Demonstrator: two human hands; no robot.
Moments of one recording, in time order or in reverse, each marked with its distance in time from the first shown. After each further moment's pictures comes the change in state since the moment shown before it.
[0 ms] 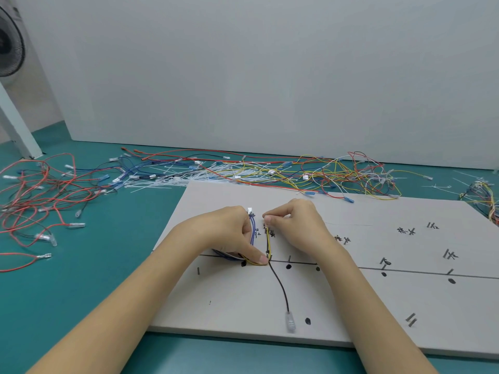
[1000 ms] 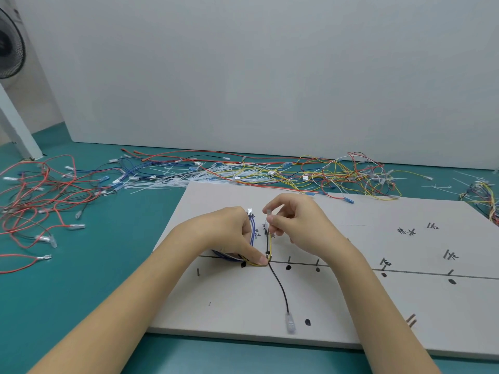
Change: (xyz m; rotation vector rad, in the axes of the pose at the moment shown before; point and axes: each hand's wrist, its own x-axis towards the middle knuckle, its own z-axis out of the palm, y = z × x) left_hand 0.002 0.000 0.000 0.010 0.008 -0.003; right_hand -0.020 -0.020 -0.019 0.174 -0.085 -0.080
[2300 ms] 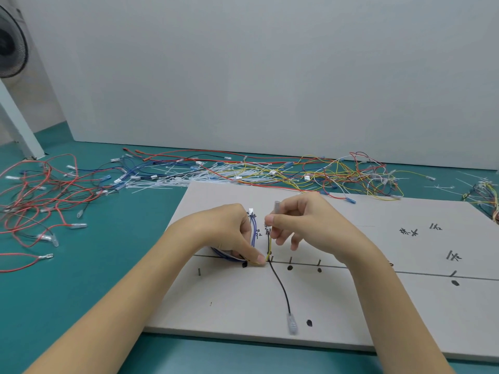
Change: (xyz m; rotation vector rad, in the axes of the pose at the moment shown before) left_hand -0.008 0.000 -0.008 -0.103 -0.061 0.018; right_hand -0.016 -0.022 -0.016 0.175 -0.167 0.031
